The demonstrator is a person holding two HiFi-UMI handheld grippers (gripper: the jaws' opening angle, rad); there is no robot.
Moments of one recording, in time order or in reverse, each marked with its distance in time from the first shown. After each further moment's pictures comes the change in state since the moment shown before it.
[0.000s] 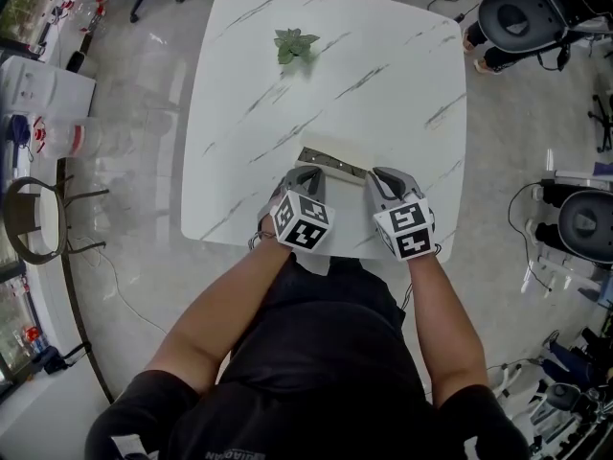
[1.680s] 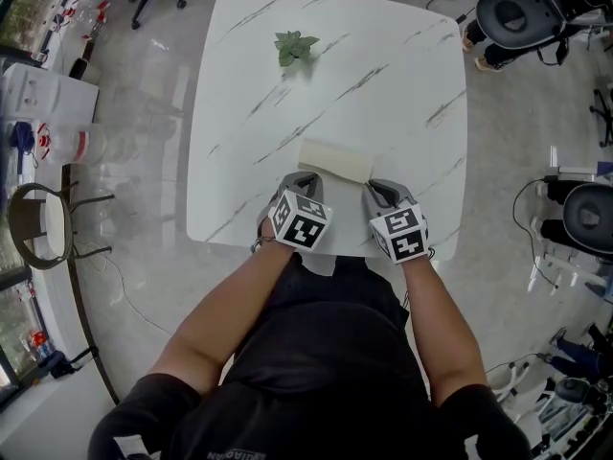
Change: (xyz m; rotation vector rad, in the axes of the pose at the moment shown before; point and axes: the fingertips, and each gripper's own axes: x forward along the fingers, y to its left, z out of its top) left arm -0.010 0.002 -0.018 -0.069 0.089 -0.025; right arm 0.010 0.023 -0.035 0.077 0.046 0.030
